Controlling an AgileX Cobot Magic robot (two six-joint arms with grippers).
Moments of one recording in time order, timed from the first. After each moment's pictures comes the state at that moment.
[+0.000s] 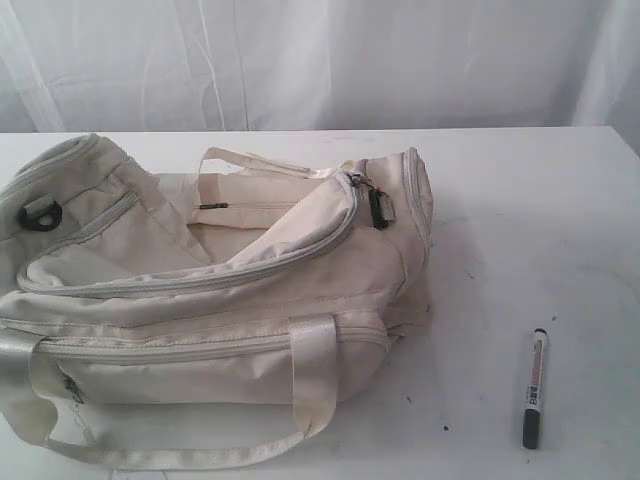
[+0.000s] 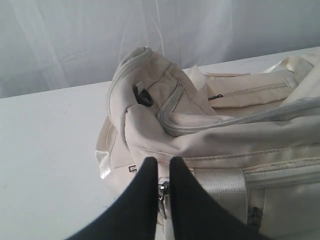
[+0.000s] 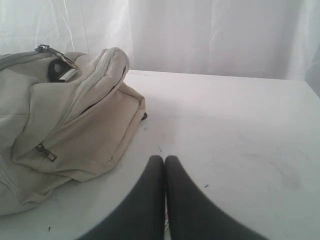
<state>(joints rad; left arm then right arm) -0.05 0.00 0.02 -0.12 0.17 0.18 0.22 0.01 0.00 -0.08 0.22 0.03</state>
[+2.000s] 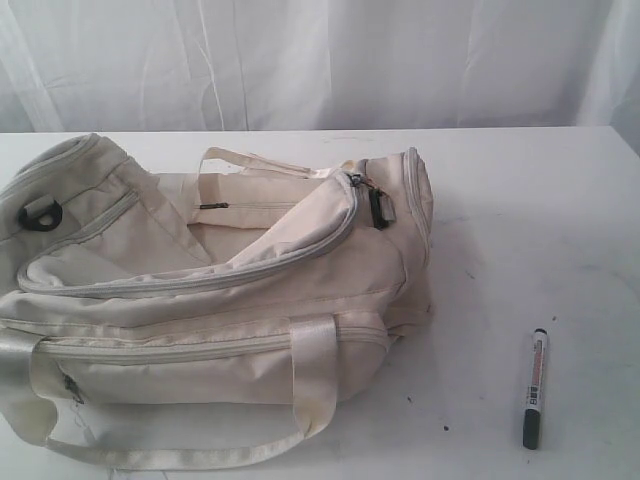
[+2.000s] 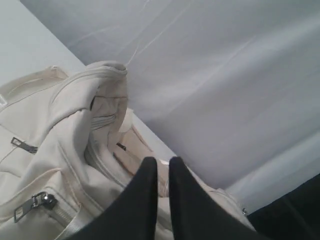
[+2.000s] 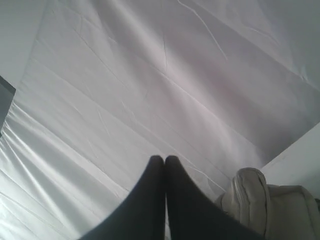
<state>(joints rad) -0.05 0.00 -0.03 -0.40 0.10 -0.54 0.22 0.01 -0.06 -0.02 -0.17 0.90</state>
